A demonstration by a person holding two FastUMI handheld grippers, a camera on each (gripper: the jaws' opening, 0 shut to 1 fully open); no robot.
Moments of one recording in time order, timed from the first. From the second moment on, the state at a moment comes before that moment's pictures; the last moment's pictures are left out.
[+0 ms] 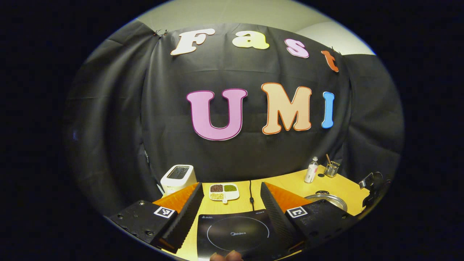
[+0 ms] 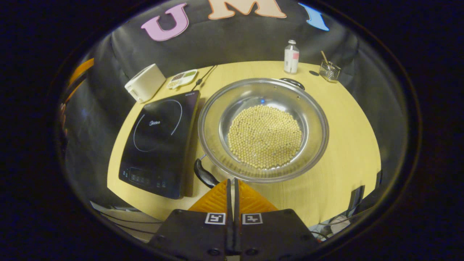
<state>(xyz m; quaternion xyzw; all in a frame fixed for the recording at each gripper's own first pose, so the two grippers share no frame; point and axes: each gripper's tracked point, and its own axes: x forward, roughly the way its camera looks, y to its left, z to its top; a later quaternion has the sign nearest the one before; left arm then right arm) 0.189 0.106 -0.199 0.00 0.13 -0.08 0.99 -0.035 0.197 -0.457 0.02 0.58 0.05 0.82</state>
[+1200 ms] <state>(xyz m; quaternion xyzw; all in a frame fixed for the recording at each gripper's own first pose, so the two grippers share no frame) 0.201 0.153 -0.245 -0.03 0.15 -0.13 0.98 0.022 0.292 -0.483 0.09 0.59 -0.05 0.80</state>
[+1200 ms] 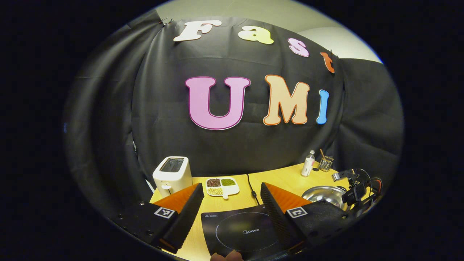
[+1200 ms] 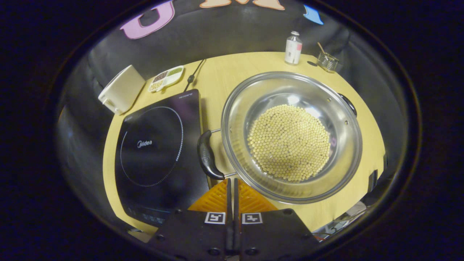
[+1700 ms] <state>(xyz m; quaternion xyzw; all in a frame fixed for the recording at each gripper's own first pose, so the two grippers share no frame) 0.192 0.149 -0.242 -0.03 0.16 -0.14 0.98 0.040 0.313 -0.457 0.14 0.56 -0.03 0.82</state>
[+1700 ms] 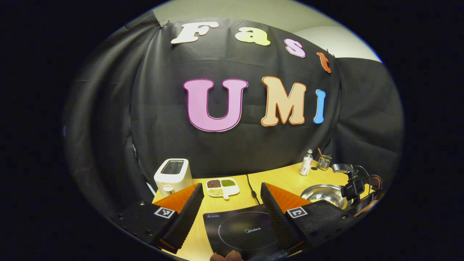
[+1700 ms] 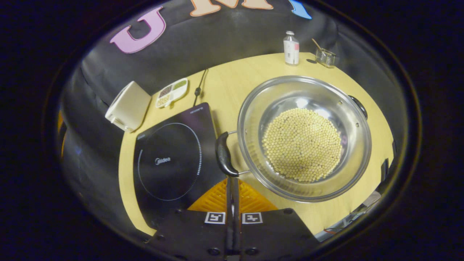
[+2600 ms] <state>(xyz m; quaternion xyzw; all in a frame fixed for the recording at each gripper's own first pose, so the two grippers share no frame) 0.146 -0.008 -0.300 -0.05 0.30 -0.19 0.94 0.090 0.061 -0.413 0.06 0.45 -0.09 0.89</state>
